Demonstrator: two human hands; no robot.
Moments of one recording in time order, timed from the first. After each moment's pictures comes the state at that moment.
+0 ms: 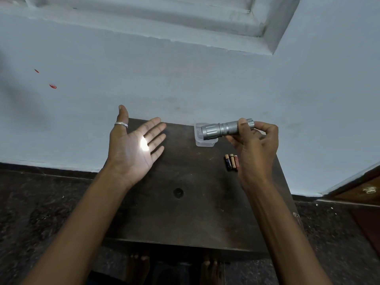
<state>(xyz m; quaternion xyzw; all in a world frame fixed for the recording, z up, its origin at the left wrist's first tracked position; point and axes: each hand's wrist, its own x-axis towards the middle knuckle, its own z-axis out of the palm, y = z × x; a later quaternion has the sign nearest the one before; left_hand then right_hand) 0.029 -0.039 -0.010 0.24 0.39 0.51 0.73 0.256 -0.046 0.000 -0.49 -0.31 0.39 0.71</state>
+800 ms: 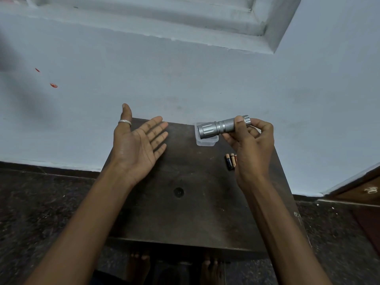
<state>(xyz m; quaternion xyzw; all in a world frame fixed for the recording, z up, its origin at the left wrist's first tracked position) 0.037 -0.039 -0.007 0.24 0.40 0.52 0.72 0.251 -0.043 -0.001 -0.49 -0.32 0.40 0.71</state>
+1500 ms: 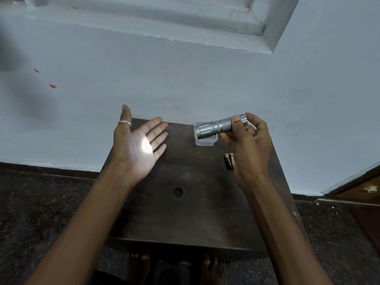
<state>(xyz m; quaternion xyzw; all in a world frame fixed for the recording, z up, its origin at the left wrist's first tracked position) 0.039 -0.038 -0.005 0.21 0.39 0.52 0.73 0.251 -0.043 -0.001 -0.48 -0.32 0.43 0.69</state>
